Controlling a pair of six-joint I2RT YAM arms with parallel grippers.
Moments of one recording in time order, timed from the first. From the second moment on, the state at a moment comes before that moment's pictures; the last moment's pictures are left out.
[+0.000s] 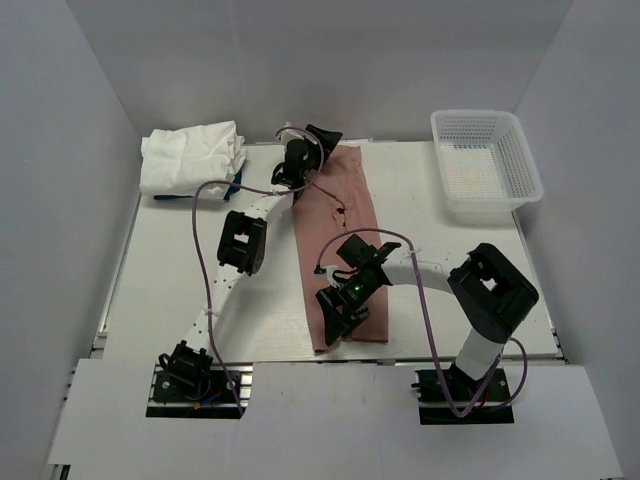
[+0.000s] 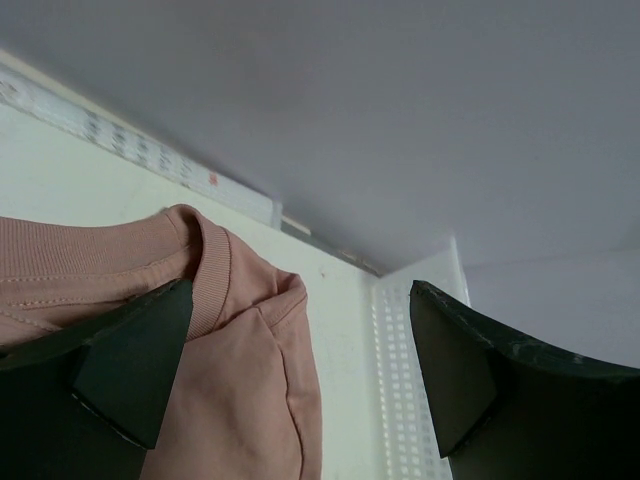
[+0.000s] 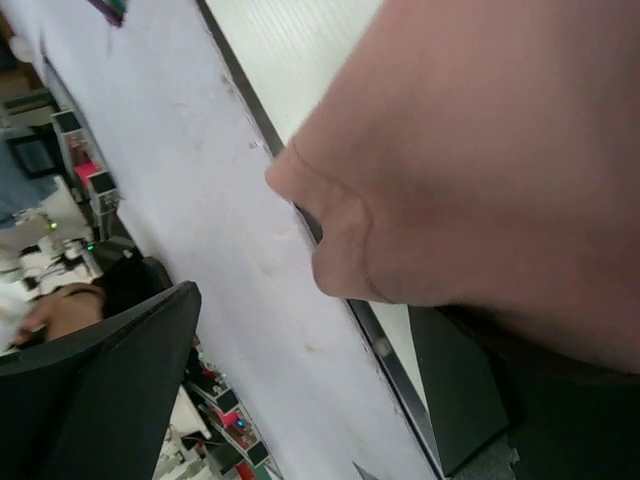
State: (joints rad) left arm -0.40 2.96 2.54 0.35 0.02 -1.16; right arm 0.82 1.72 0.92 -0.53 -0.86 0.16
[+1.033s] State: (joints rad) left arm -0.88 1.52 0.81 -0.49 0.25 -0.99; right arm 0.67 0.94 0.60 -0.76 -0.16 0.63
